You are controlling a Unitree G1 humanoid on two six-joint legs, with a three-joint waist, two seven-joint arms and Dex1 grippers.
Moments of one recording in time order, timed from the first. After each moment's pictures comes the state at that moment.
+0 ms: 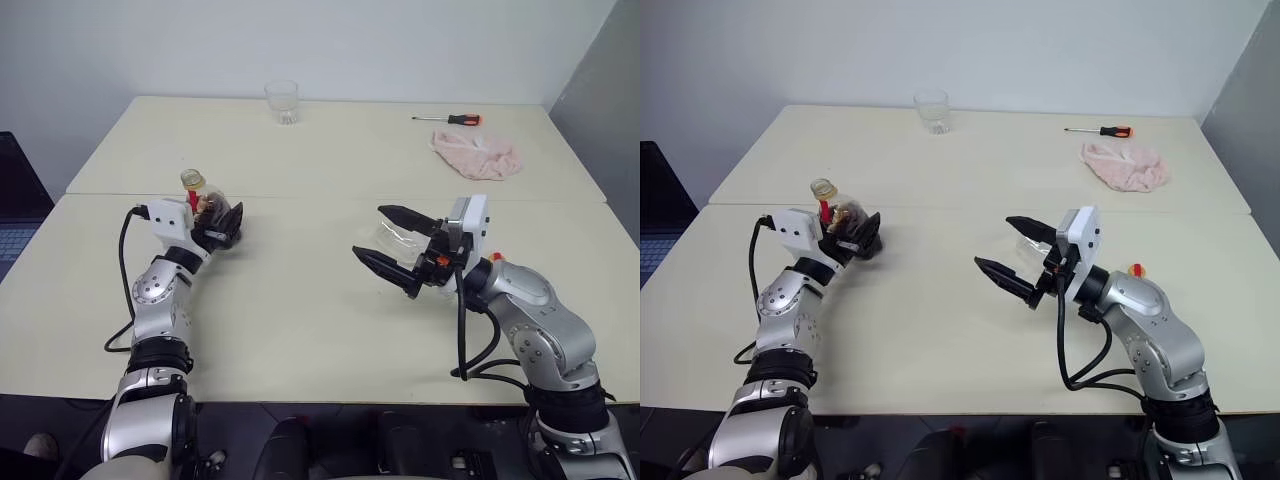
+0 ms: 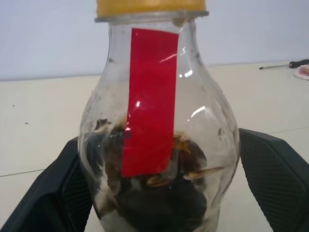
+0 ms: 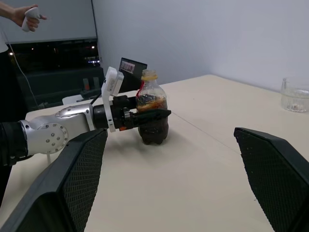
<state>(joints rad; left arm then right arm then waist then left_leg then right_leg) -0.57 0.42 0.26 0.70 -0.30 -0.29 -0.56 -0.34 -0.41 0.05 -0.43 0.57 0.46 0.69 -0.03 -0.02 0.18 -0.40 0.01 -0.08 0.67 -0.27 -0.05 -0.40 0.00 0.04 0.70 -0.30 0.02</state>
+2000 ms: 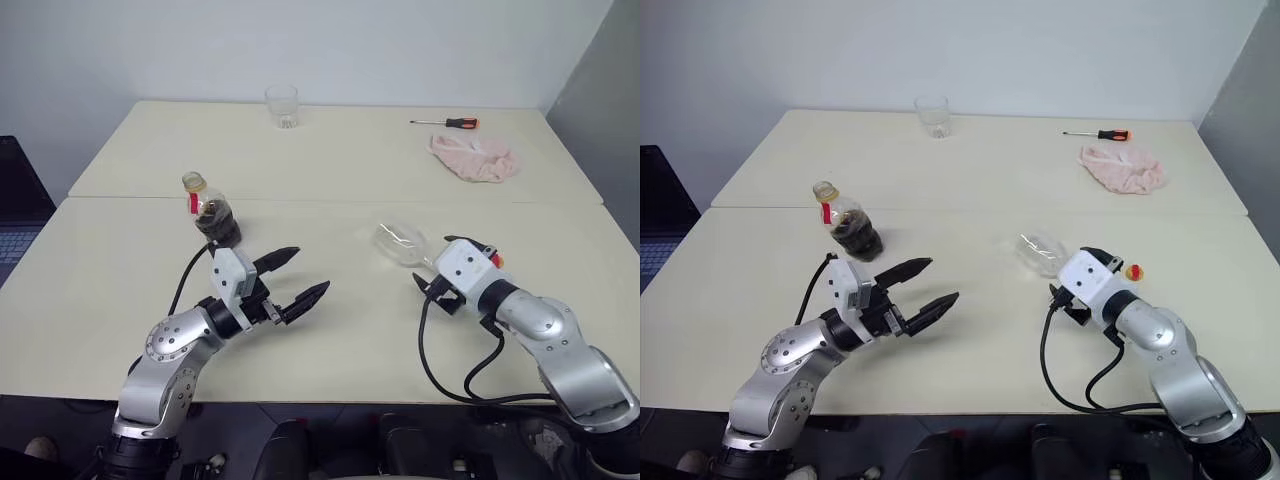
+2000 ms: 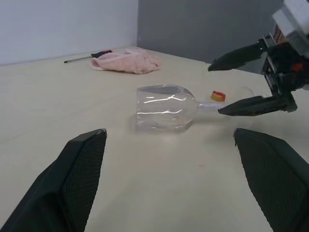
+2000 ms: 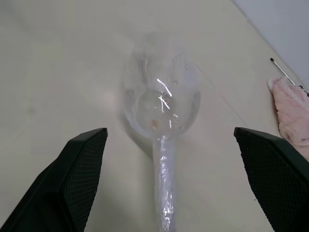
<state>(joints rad) -0.05 0.46 0.03 -0.33 -0.49 0.23 -0.78 -0.20 -0.68 0.24 -0.61 -0.09 0.73 0.39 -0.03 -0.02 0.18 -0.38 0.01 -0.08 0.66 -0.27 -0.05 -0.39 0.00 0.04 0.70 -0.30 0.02</state>
